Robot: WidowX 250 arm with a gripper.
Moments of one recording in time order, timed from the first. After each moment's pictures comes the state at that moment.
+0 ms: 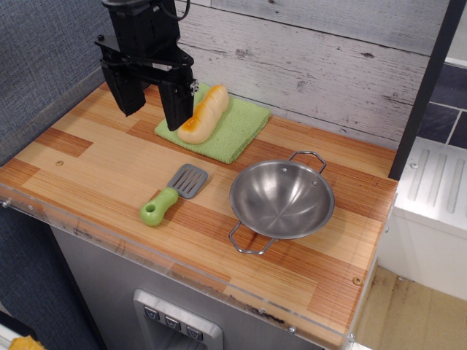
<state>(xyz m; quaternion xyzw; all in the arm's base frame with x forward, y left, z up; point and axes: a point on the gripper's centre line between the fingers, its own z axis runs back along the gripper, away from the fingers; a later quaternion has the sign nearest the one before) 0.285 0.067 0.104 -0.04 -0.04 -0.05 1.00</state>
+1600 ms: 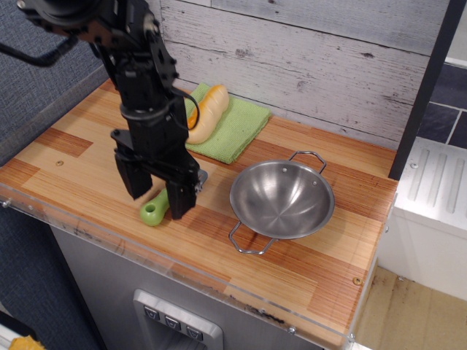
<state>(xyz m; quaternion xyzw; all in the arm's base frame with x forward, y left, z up) 0.257 0.050 0.020 -0.02 -0.01 -0.07 1.00</state>
